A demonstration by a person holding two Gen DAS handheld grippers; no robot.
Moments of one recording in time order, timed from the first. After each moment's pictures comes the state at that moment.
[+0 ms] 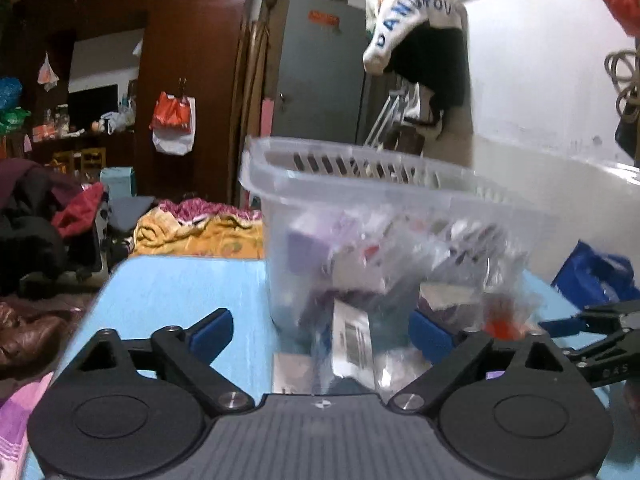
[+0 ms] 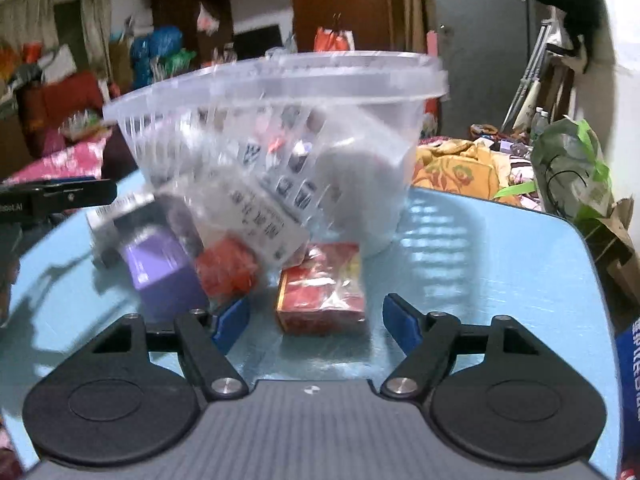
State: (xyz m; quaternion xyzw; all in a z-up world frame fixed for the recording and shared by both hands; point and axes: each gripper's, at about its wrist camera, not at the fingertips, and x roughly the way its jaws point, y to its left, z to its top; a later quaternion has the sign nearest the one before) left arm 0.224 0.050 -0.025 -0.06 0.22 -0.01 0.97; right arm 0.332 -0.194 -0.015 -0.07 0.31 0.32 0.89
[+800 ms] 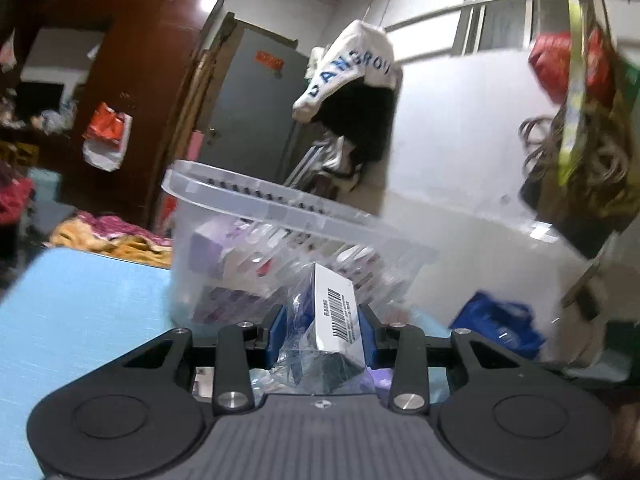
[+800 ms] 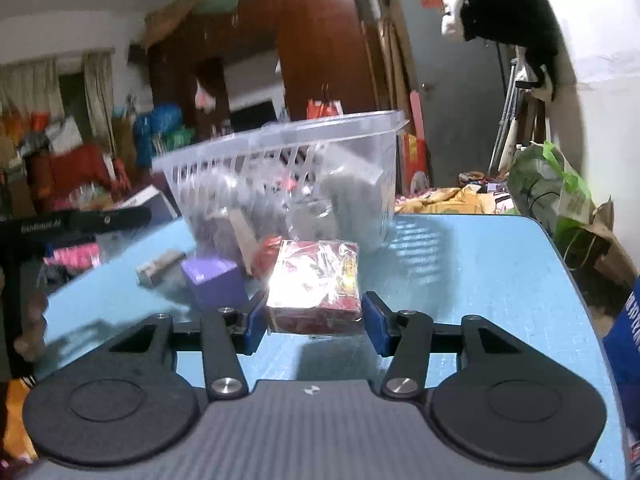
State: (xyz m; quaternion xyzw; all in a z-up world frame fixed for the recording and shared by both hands) left arm 0.166 0.045 -0.038 -0.16 0.12 -0.15 0.97; right arm 0.253 -0.259 -0.020 0.02 0.20 0.32 0.92
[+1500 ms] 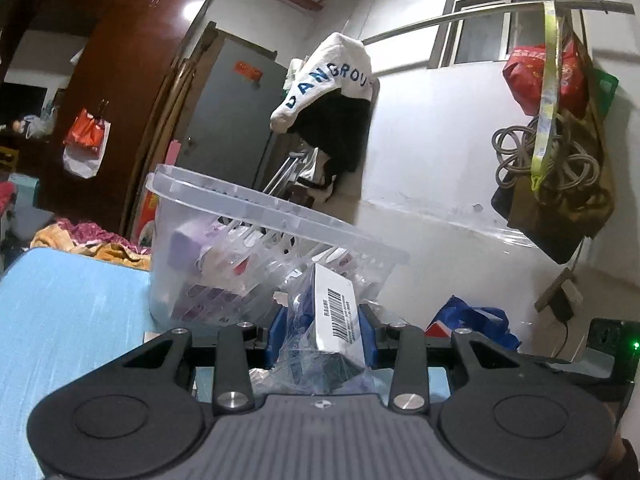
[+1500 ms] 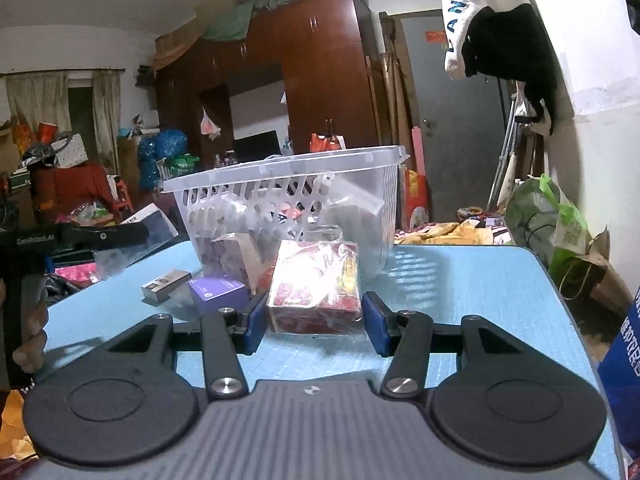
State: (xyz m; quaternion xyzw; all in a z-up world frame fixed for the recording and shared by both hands) left arm 0.162 0.038 -0.044 -0.15 0.10 -0.18 0.97; right arm 0.245 -0.256 -0.024 0.01 0.15 0.32 0.93
